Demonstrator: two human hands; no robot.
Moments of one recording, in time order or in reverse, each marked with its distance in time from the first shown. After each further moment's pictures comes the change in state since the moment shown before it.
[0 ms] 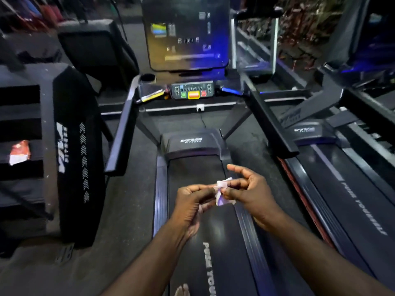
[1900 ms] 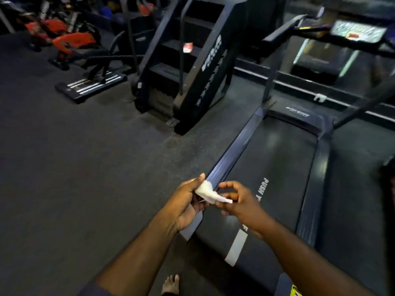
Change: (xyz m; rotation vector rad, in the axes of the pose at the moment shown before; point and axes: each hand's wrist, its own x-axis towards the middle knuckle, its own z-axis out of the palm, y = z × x) left_hand -0.524 -0.432 -0.263 -0.407 0.470 0.122; right_hand -0.522 0.366 0.114 -0.386 -0.797 0.091
